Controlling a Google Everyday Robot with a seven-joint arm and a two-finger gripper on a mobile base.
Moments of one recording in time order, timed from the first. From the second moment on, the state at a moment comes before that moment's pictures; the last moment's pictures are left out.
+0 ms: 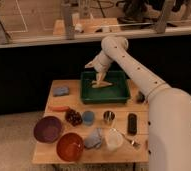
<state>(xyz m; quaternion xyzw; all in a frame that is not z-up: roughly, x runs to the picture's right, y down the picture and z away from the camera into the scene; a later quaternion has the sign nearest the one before) 0.001 -0.082 0.848 -0.16 -0.28 -0.24 0.92</state>
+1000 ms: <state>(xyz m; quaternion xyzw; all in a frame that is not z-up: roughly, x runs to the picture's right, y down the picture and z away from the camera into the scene) -0.055 -0.063 0.881 -0.20 -0.21 -0.31 0.91</state>
